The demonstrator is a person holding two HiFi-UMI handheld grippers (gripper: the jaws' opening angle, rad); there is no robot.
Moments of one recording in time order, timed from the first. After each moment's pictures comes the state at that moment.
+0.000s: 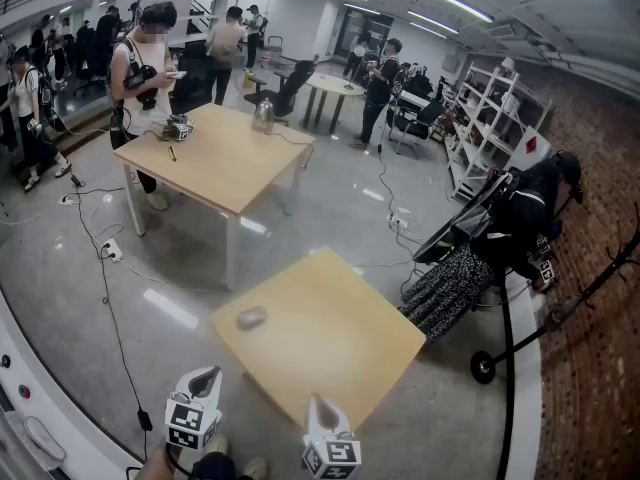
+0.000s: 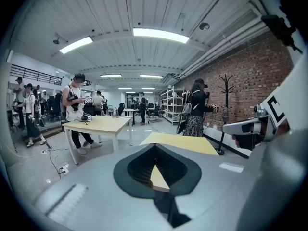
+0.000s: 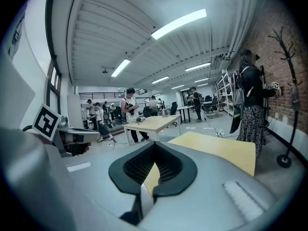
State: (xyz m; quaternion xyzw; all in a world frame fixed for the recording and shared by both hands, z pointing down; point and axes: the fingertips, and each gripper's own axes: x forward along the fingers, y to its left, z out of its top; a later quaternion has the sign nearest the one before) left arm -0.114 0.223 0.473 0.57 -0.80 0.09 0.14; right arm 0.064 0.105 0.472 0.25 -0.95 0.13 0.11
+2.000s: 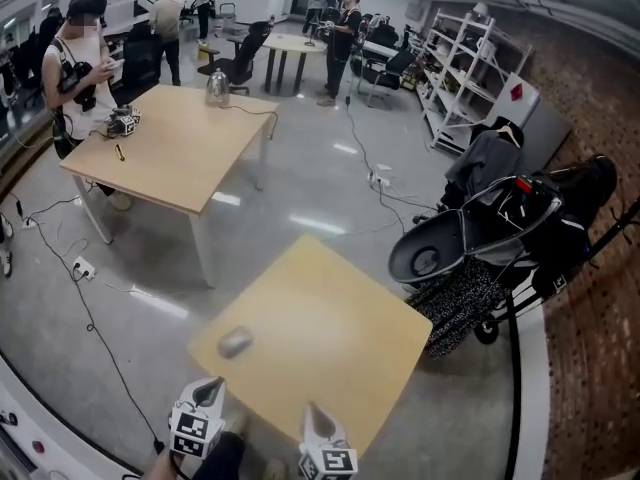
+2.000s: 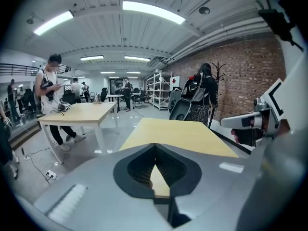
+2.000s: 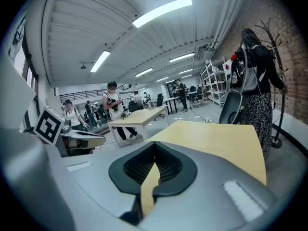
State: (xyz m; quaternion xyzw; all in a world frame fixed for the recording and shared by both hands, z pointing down) left arm -0.183 0.113 0.568 0.64 -0.72 0.16 0.20; right arm -0.006 0.035 0.542 0.32 -0.92 0.18 0.13
